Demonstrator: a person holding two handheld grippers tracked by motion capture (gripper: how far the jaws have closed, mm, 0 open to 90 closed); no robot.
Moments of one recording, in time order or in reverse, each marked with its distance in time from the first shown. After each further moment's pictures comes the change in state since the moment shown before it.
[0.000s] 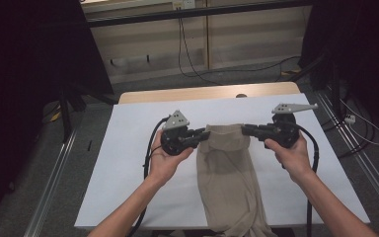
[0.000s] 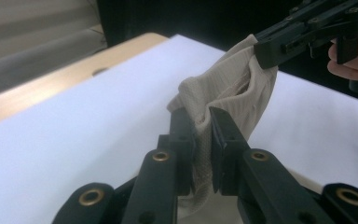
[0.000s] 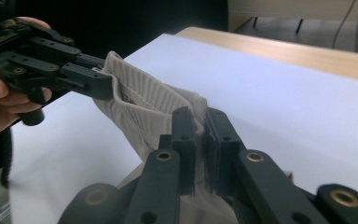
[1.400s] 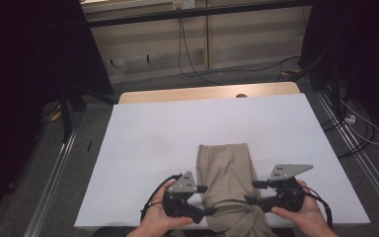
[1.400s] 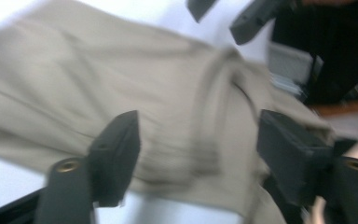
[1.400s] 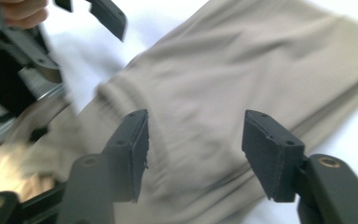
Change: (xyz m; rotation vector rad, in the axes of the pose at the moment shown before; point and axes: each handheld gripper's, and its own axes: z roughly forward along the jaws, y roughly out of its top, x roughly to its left) left arm -0.070 -0.088 -0.021 0.196 -0.222 0.051; right arm 0.059 -0.109 -0.026 0.255 0.042 -0.114
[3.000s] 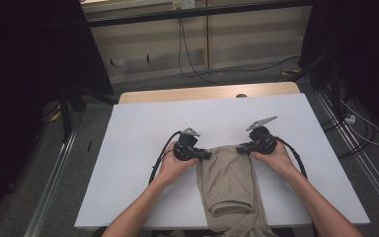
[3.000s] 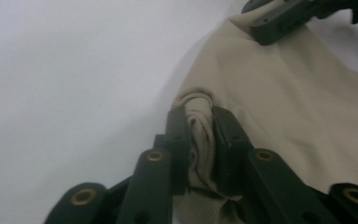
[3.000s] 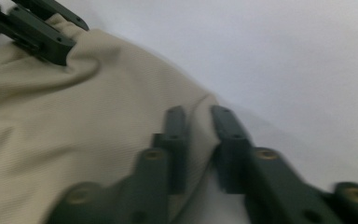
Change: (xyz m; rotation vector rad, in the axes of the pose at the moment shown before) left arm 0.138 0.026 0.067 0.113 0.107 -0.273; right arm -0.123 0.059 0.091 0.153 -0.088 0.089
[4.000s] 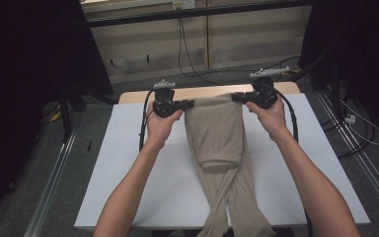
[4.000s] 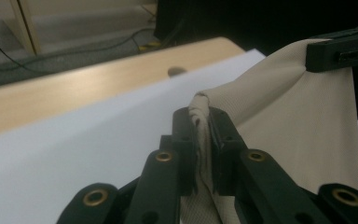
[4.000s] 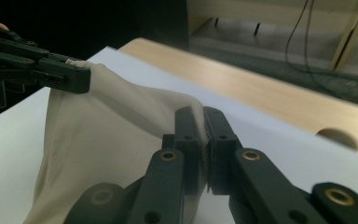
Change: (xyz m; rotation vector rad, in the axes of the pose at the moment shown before) left arm 0.034 0.106 -0.091 -0.344 0.210 -0.068; right arm -0.009 0.121 -0.068 -0.366 -0.102 0.048
